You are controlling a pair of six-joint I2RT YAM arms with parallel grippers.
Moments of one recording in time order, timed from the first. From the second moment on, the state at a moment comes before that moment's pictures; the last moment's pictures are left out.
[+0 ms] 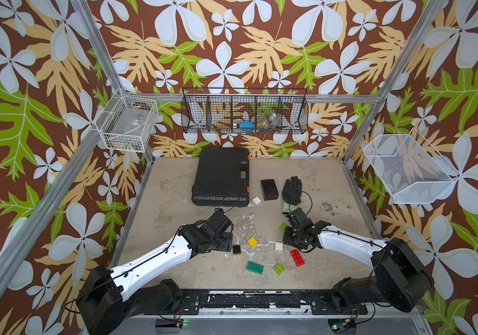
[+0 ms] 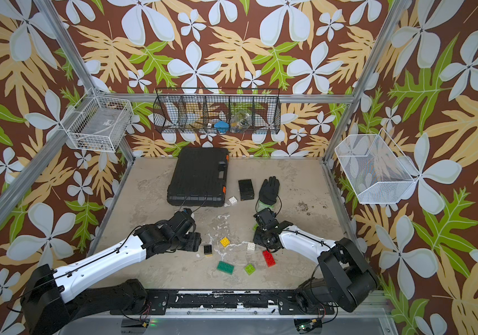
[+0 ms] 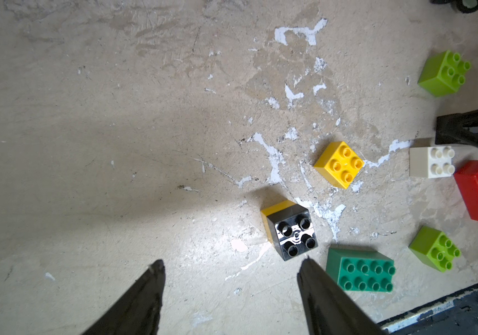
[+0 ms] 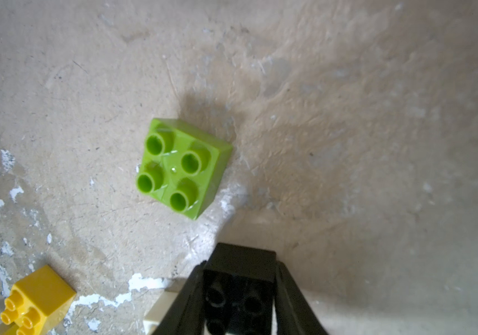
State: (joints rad) left arm -0.78 1.15 0.78 -0.73 -0.13 -0.62; right arm 0.54 1.42 0.65 -0.43 0.02 0.83
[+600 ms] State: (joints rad) left arm -0.78 1.15 0.78 -0.73 -0.13 -0.62; right arm 0.71 1.21 0.77 -0.64 0.09 0.85
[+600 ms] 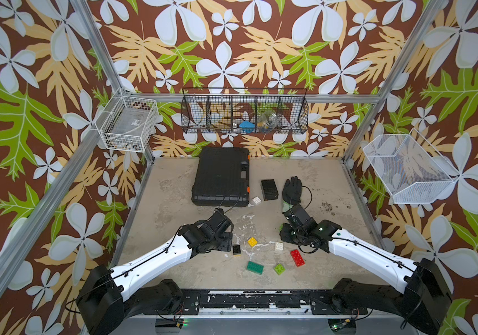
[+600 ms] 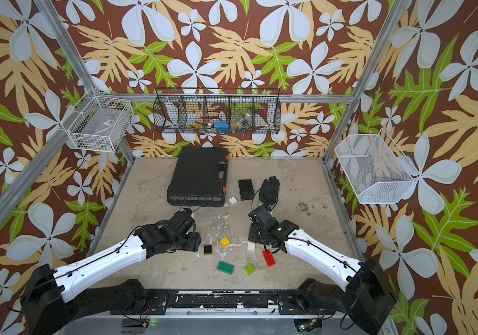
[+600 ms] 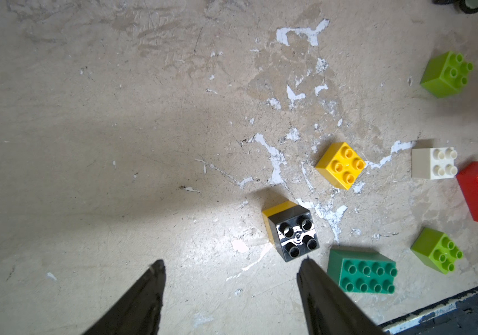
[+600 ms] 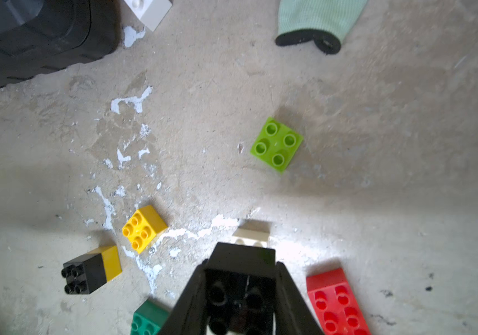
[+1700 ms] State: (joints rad) left arm -0.78 1.13 0.78 -0.72 -0.13 -0.62; right arm 0.82 1.43 0.82 -0.67 0.15 0.97
